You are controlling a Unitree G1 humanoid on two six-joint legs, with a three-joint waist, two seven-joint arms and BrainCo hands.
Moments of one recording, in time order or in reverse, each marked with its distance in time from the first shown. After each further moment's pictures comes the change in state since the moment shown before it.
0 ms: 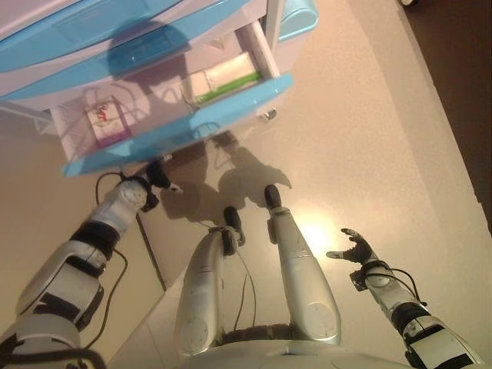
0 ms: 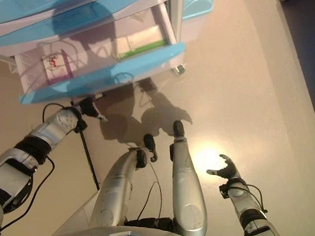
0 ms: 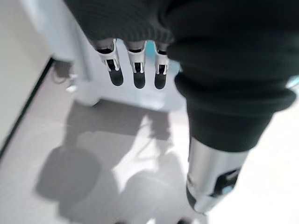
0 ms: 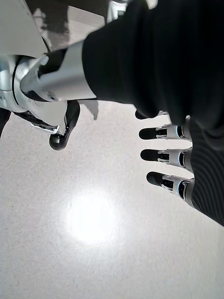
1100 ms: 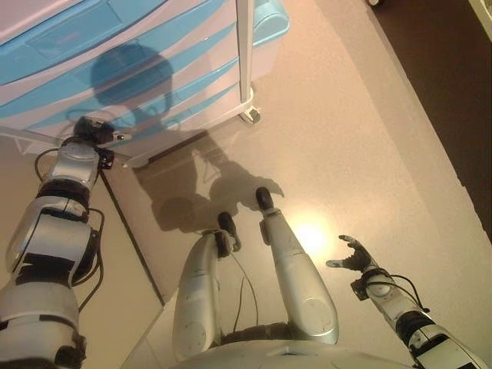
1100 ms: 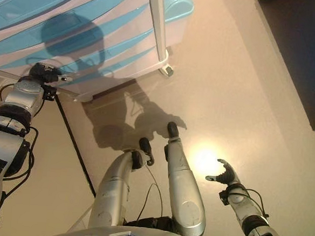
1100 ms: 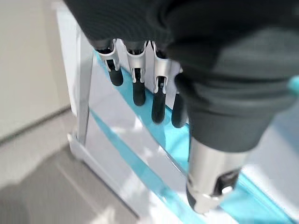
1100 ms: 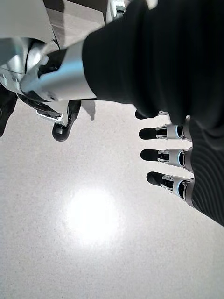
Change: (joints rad) left arm -0.201 0.048 0.230 0.392 -0.405 0.009 0.045; right arm 0.047 -0.023 0.067 -0.057 0.001 0.005 0.009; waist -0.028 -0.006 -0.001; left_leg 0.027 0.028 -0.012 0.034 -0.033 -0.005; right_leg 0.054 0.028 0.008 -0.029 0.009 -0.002
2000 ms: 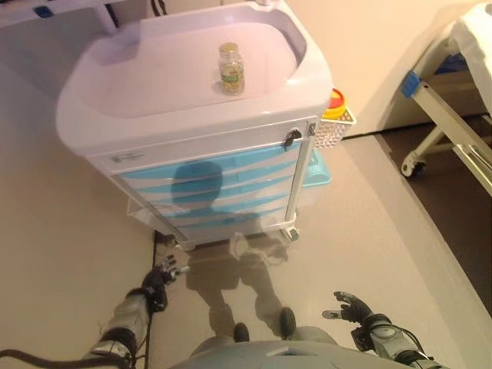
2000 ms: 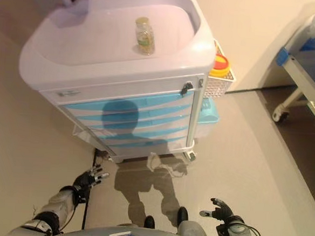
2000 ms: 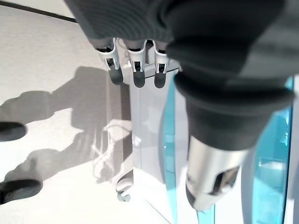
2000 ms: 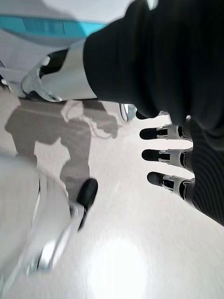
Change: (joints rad) left arm 0.829 -0.466 0.167 -0.048 -0.033 -0.240 -0.204; right arm 0.125 0.124 -0.166 0.215 0.052 0.030 0.287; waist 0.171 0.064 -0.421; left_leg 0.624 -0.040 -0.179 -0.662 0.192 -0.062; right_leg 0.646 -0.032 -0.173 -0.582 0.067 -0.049
